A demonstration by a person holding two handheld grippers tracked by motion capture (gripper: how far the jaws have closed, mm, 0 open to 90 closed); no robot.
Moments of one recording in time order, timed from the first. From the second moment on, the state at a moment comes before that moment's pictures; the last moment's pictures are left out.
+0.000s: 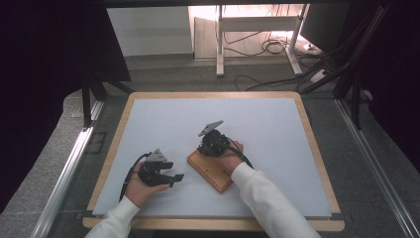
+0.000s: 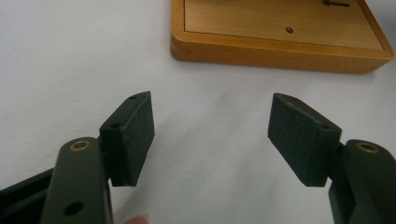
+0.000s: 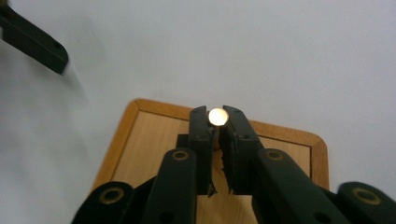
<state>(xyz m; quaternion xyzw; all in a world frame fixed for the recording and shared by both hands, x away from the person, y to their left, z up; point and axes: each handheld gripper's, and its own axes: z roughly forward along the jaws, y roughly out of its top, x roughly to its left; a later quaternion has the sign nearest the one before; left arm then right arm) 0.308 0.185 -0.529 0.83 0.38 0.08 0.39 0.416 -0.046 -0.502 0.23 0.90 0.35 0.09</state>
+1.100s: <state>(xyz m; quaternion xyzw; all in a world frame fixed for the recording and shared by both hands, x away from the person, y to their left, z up) 0.310 0.187 -0.530 0.83 0.39 0.08 0.38 0.381 -0.186 -0.515 0.30 0.89 0.33 0.11</state>
